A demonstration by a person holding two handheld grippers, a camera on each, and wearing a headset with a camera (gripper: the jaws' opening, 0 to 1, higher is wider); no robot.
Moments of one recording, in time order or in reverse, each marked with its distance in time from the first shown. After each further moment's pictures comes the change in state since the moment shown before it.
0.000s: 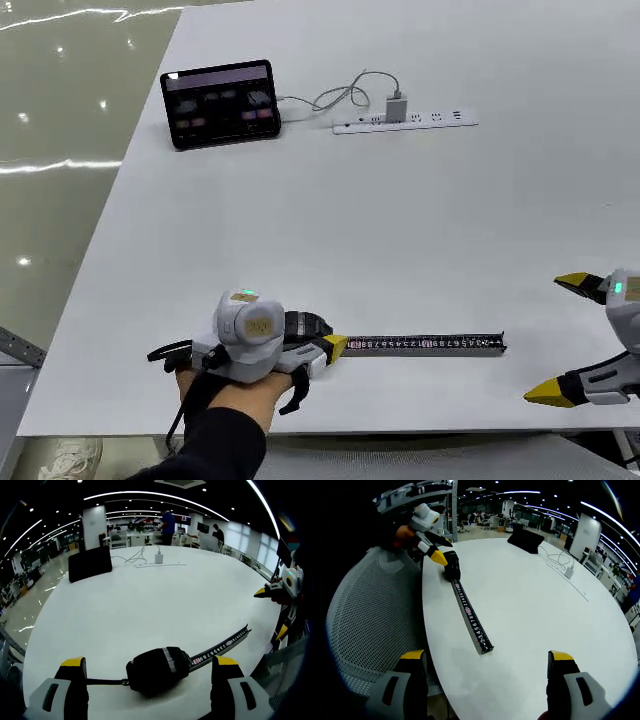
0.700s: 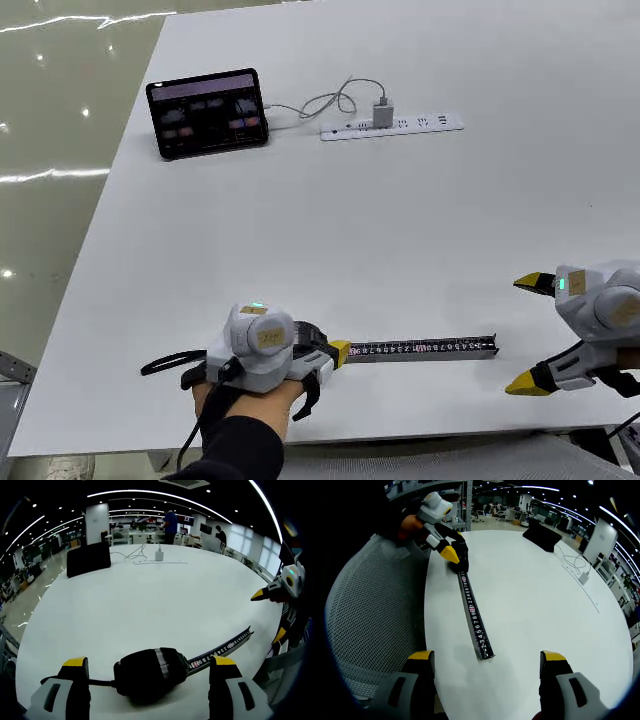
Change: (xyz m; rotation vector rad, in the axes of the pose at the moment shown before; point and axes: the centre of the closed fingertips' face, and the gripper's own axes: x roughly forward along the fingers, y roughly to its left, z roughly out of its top) left arm 0.021 -0.011 -0.009 -0.034 0.007 -0.002; right arm 0.023 0.000 0.007 -0.107 0.072 0.065
